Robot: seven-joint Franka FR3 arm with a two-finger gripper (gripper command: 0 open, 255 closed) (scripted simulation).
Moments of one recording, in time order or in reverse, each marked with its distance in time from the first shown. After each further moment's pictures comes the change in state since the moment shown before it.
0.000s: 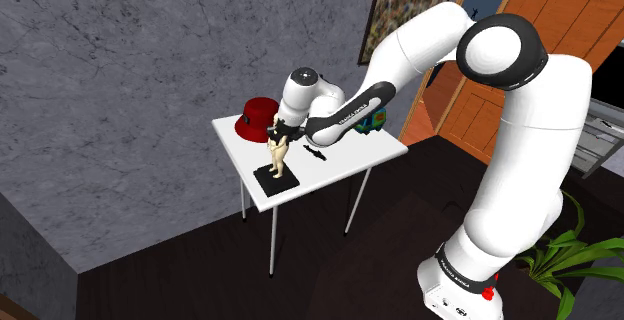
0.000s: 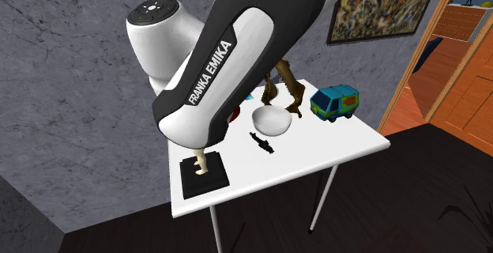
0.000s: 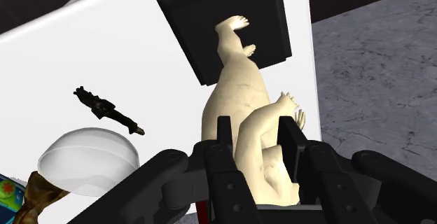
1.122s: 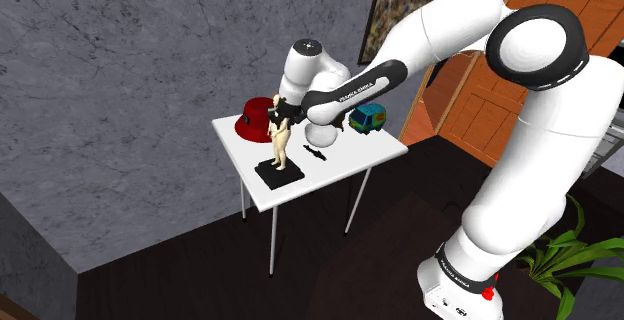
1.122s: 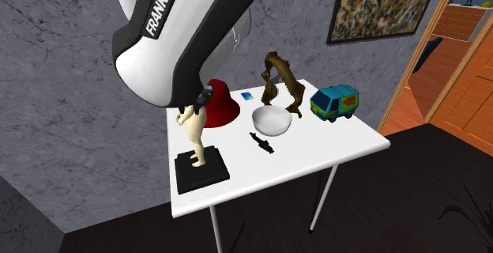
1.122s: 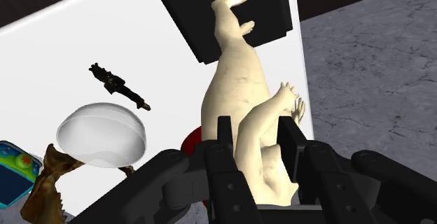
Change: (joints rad) arm -0.062 -0.131 0.087 0.013 0.191 -0.120 -0.169
